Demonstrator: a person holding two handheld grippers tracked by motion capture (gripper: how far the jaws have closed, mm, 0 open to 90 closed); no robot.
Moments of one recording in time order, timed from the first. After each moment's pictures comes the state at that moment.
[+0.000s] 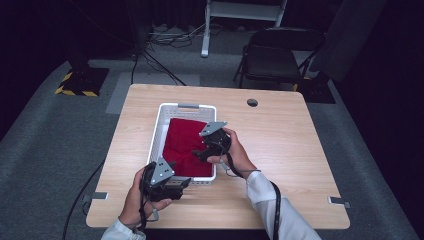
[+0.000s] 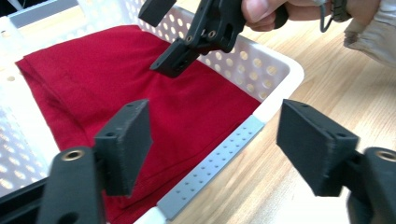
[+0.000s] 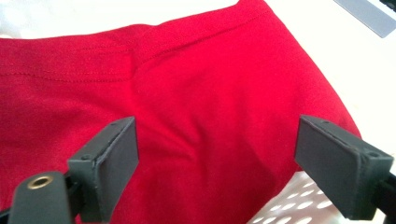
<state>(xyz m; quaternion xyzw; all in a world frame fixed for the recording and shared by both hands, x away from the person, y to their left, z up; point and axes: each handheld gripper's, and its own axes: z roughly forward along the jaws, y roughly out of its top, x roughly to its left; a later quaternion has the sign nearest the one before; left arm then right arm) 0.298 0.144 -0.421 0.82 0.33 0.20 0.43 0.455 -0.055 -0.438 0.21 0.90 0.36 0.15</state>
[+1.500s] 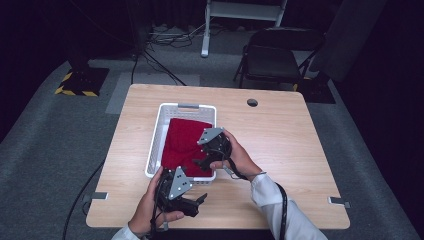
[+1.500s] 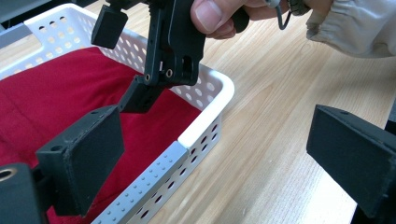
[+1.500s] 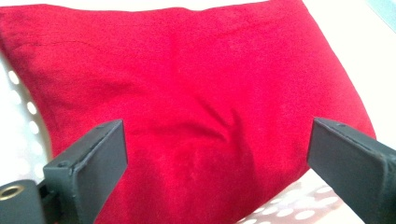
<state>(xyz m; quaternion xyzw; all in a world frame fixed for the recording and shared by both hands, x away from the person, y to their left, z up) 0.275 0.104 -0.417 0.83 0.28 0.20 0.43 0.433 -0.054 -0.430 0.15 0.92 0.34 0.15</state>
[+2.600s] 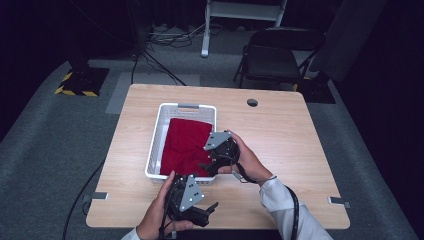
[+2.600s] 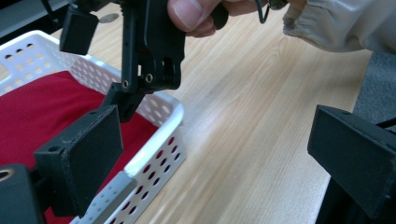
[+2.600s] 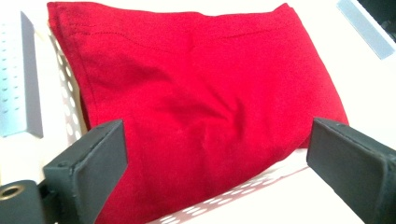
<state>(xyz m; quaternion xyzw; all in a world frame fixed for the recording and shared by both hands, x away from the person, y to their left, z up) 0.256 0.077 -0.414 0.84 0.24 0.20 0.44 0.410 -0.073 -0.412 0.12 0.92 0.34 0.17</state>
